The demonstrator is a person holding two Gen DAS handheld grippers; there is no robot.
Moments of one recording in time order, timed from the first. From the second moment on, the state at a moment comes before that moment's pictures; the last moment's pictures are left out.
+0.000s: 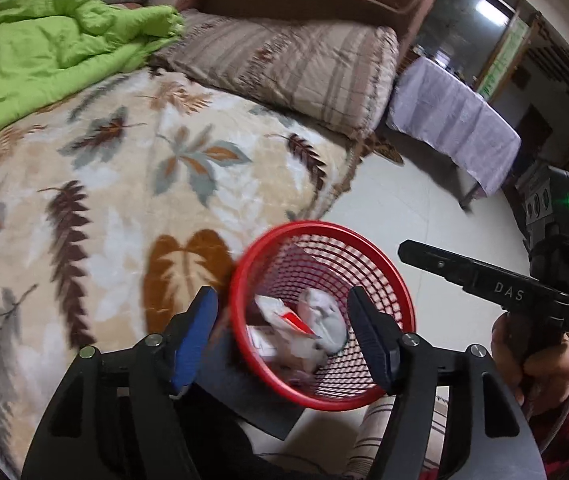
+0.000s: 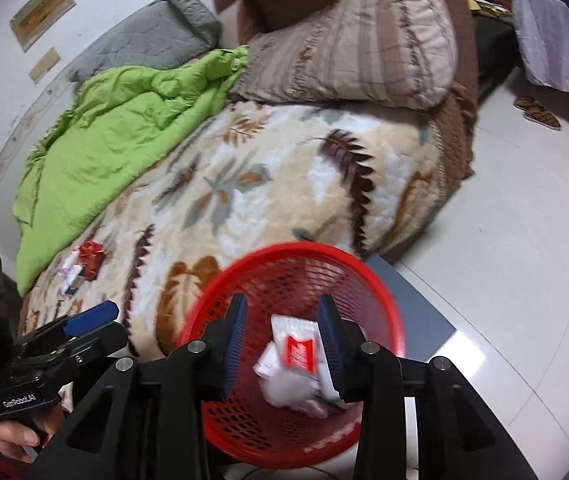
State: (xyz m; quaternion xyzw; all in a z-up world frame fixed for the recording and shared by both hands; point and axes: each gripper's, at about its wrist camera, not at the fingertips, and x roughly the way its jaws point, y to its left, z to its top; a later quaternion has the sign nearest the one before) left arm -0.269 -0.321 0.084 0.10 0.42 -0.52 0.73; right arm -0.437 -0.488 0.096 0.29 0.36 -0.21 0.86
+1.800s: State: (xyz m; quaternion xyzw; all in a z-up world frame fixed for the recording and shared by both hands) left arm 0.008 -0.035 0.068 0.01 0.38 -0.25 0.89; right arm 0.009 -0.276 -0.002 0.31 0.50 0.00 0.81
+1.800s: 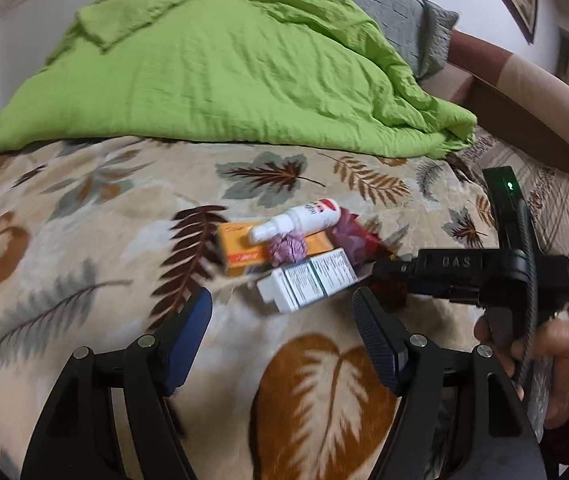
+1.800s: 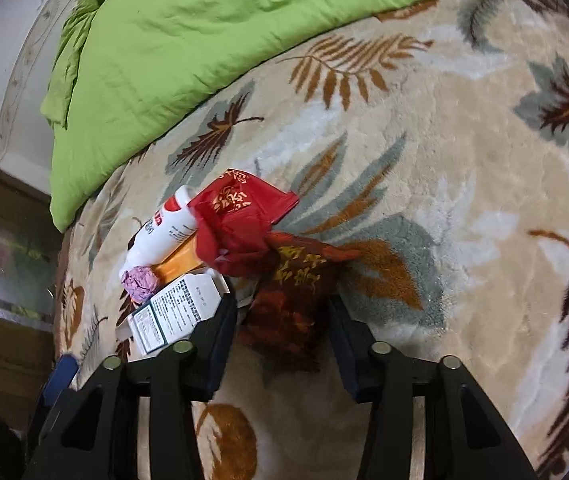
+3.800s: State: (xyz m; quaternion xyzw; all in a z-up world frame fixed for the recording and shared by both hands) left arm -0.095 -0.062 0.052 -0.01 0.41 -0.21 0.89; right arm -0.138 -0.252 0.062 0.19 0.37 0.03 0.91
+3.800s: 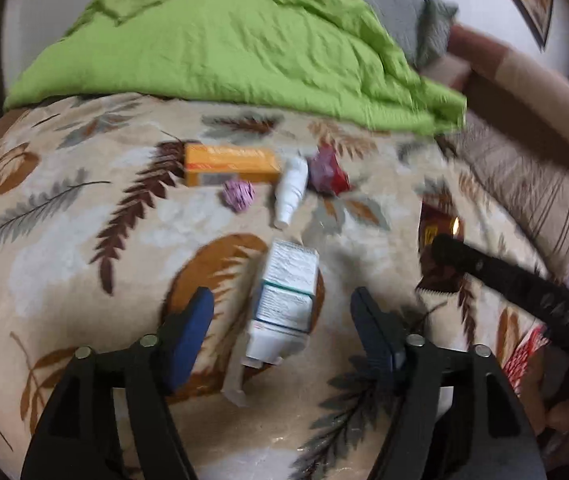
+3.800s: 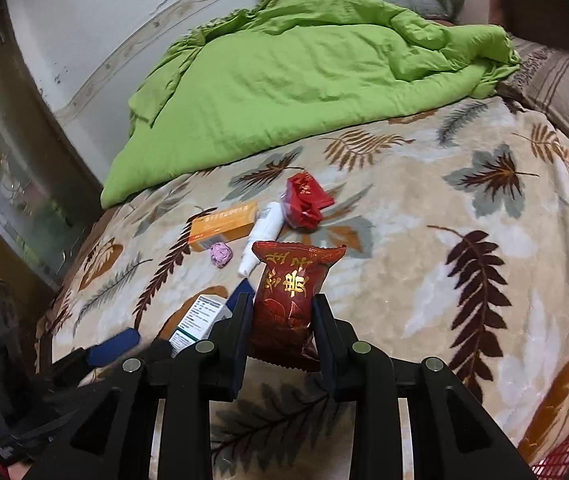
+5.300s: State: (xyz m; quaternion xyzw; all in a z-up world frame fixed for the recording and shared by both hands) left arm -0.065 -0.049 0.016 0.00 0.42 -0.11 0.90; right arm -0.131 -0.225 0.061 0.13 0.37 0.05 0.92
